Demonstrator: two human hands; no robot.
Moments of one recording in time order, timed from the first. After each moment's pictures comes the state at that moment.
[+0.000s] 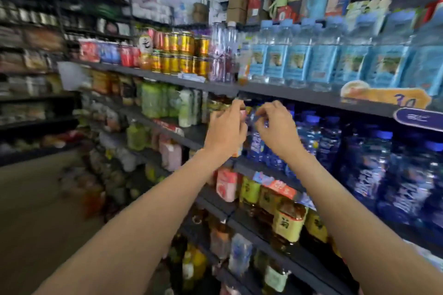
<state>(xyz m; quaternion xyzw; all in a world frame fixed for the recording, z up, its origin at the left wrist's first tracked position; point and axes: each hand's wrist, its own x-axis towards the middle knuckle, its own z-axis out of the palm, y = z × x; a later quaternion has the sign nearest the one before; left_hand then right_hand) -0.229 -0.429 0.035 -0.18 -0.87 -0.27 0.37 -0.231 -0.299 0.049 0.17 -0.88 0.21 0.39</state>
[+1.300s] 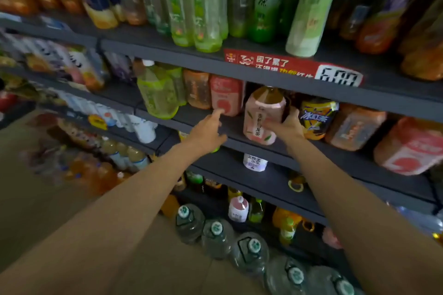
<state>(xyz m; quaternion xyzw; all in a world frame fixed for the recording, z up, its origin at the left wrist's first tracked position) -0.700 -0.872 -0.222 -0.22 -0.93 -0.26 -0.13 -0.664 -0.677 -0.240 -0.30 -0.79 0.52 0.09</state>
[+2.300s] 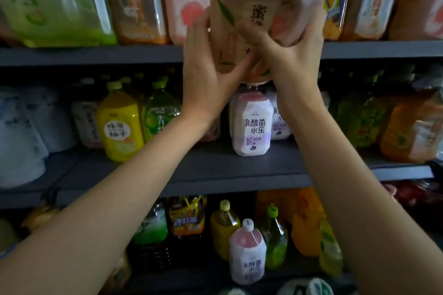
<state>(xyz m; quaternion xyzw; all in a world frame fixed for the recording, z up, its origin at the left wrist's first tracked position) -0.776 -0.861 -0.472 -0.51 -0.50 -0.62 0.31 -0.694 -0.785 -0.451 0.04 -0.62 0.45 0.64</state>
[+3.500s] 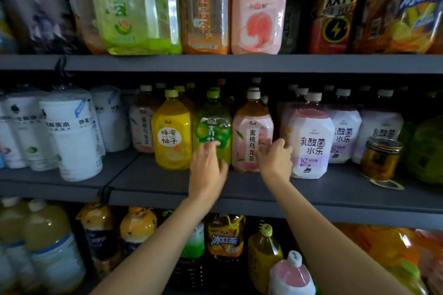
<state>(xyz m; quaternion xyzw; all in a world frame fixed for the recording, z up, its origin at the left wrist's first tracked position) -0.880 -0.907 -0.622 -0.32 -0.83 -0.38 0.24 -0.818 -0.786 -0.597 -0.39 -0.79 0.33 0.35</state>
